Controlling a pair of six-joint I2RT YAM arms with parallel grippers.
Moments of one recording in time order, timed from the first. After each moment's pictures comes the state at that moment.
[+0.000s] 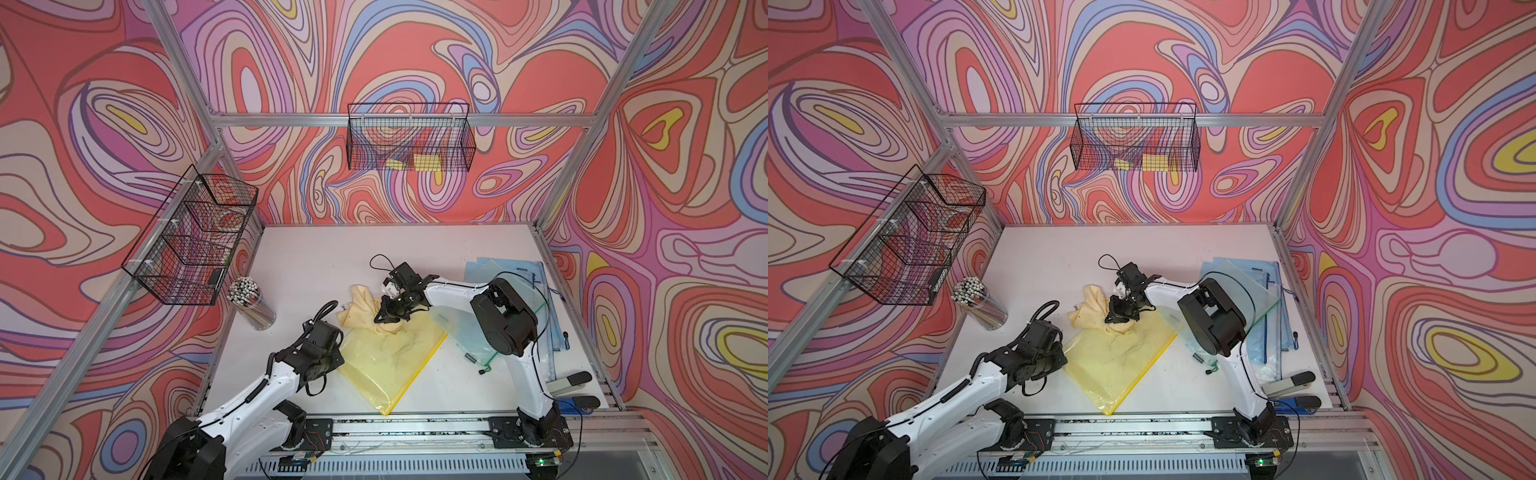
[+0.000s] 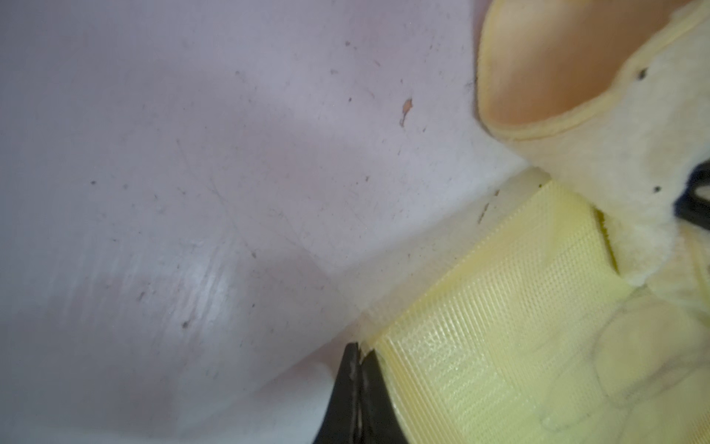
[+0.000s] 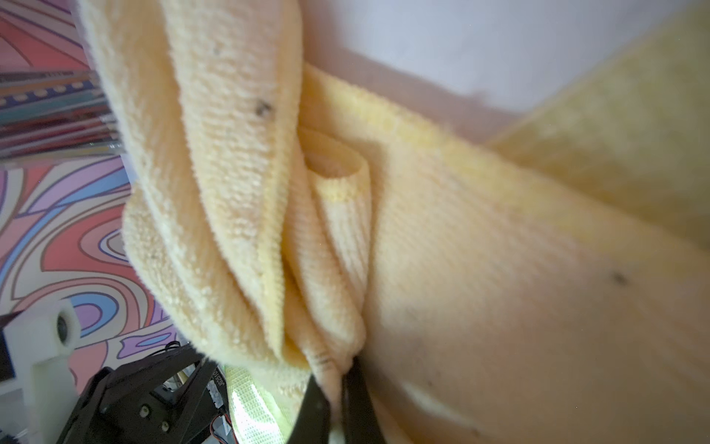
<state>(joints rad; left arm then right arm) -0.46 0.95 0.38 -0.55 -0.10 -0.92 0.63 2.20 1.48 -0.38 -0.62 0.66</state>
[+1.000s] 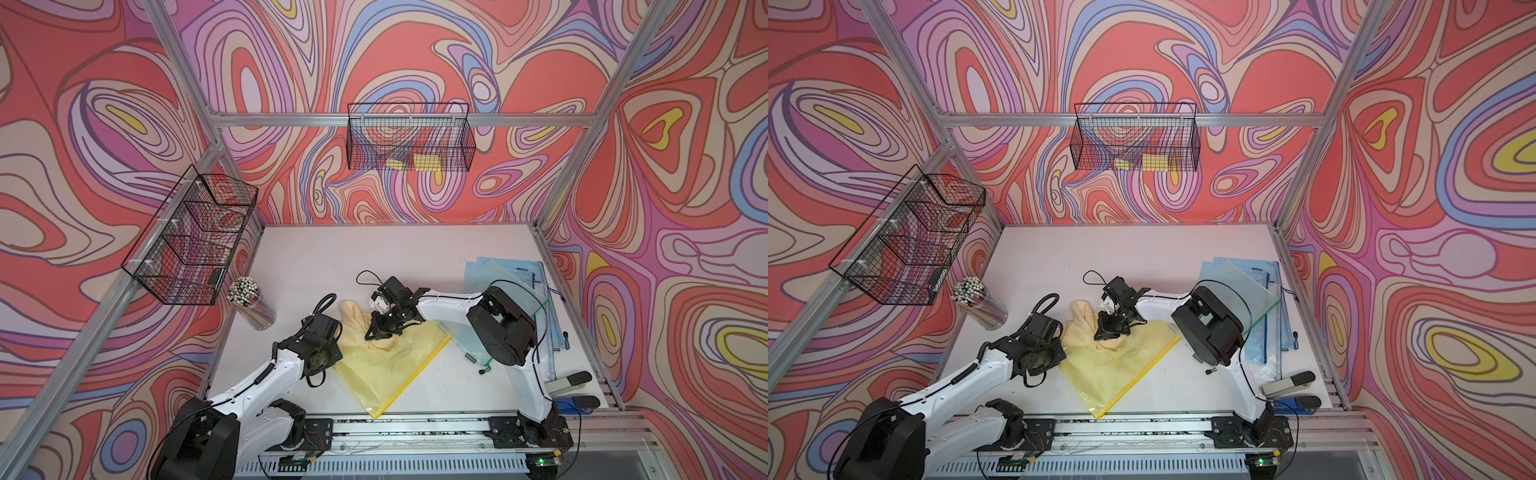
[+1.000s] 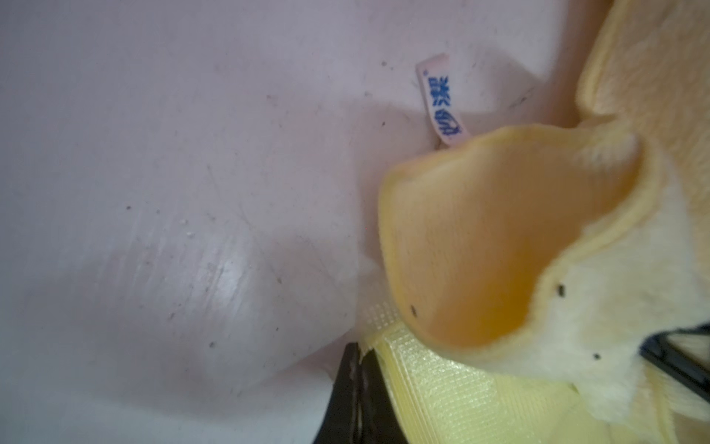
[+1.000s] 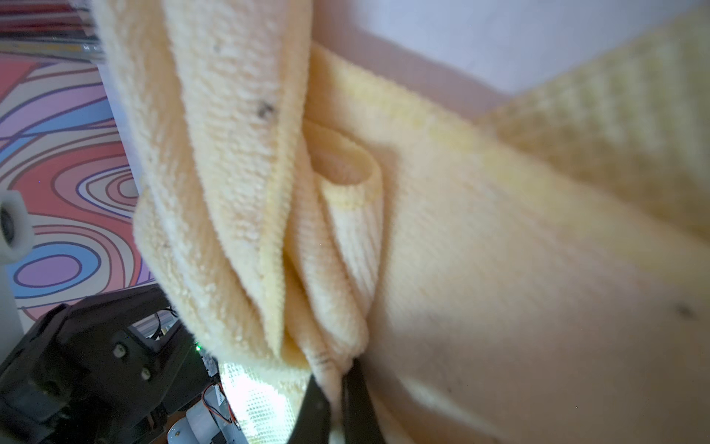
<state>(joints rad) -0.39 1.08 0.45 -0.58 -0.10 -0.87 0.77 2.15 1.39 -0.33 -0.61 0.69</state>
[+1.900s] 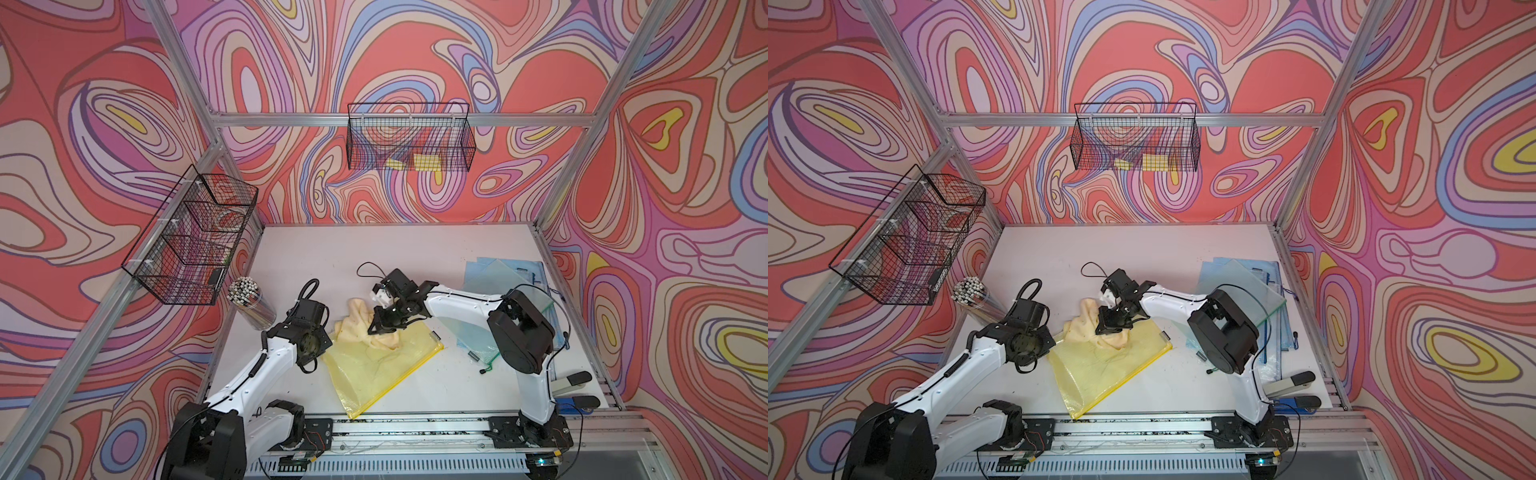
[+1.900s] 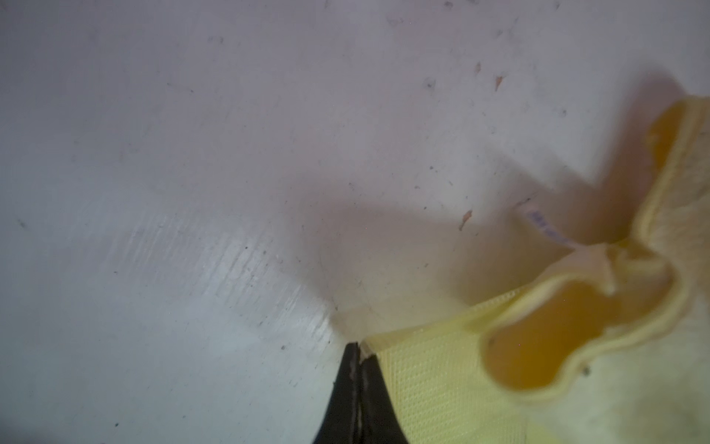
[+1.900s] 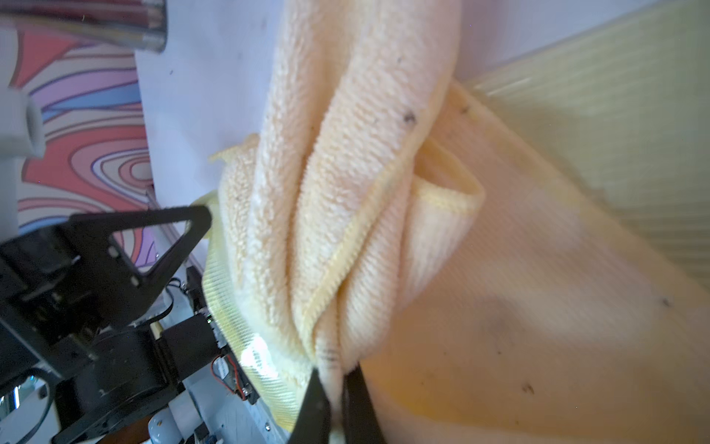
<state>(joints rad) -0.22 1.12 0.60 -0.72 -0.09 -0.84 0.85 2.04 1.43 -0.42 -0.58 0.64</state>
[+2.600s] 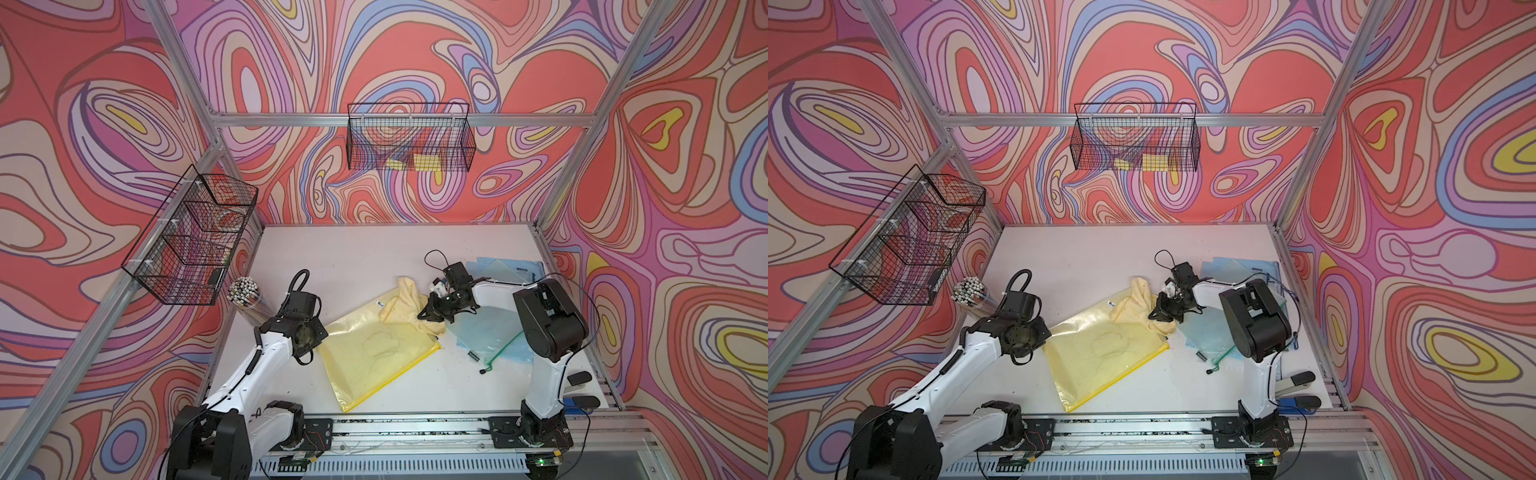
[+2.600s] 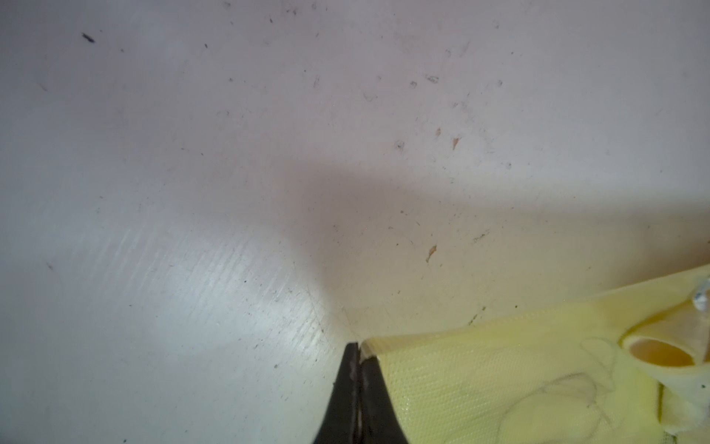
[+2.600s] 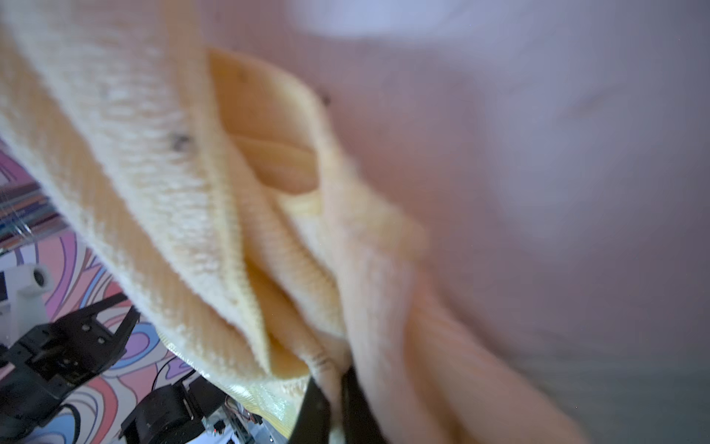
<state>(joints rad) -0.14 1.10 0.65 -0.72 -0.06 -0.78 0.35 1.93 1.10 -0.36 -0.65 0.62</state>
